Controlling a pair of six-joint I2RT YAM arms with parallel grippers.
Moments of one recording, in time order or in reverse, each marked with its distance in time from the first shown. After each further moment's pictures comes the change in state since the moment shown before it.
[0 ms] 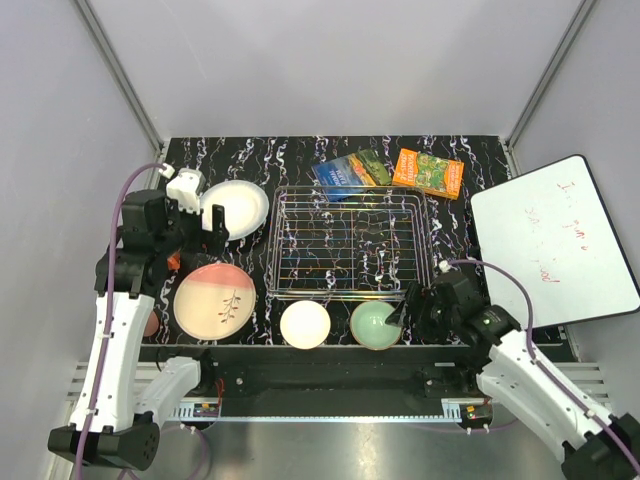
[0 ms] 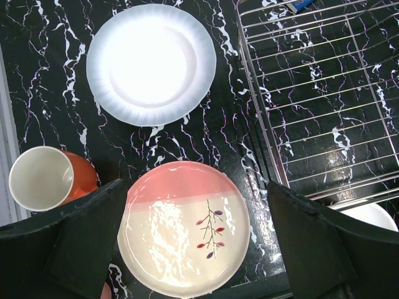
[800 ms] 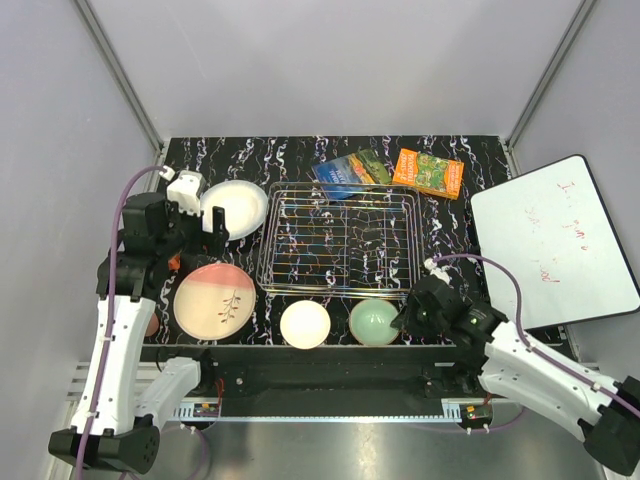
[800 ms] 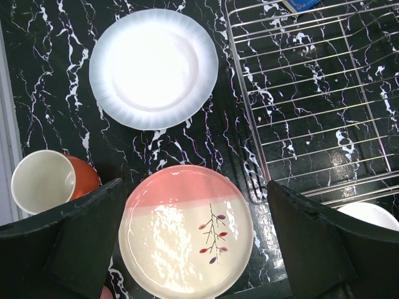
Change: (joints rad) left arm 0.000 -0.019 -0.032 0.039 -0.003 0.007; right arm 0.297 0.136 0.039 0.089 0.277 0.082
